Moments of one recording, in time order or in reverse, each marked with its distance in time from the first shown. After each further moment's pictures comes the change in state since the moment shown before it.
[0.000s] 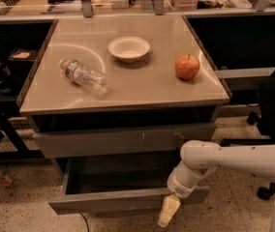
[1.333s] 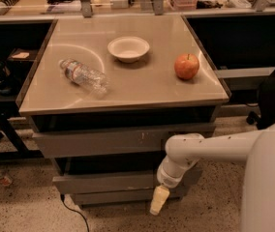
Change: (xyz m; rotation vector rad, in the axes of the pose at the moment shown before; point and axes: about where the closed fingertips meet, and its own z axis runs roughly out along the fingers) arm -0.038 -0.043 0.011 0.113 0.047 -0.048
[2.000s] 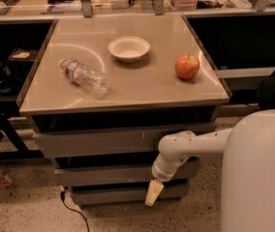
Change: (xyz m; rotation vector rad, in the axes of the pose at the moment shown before) arm -0.017 -0.033 0.015 0.082 0.001 -0.003
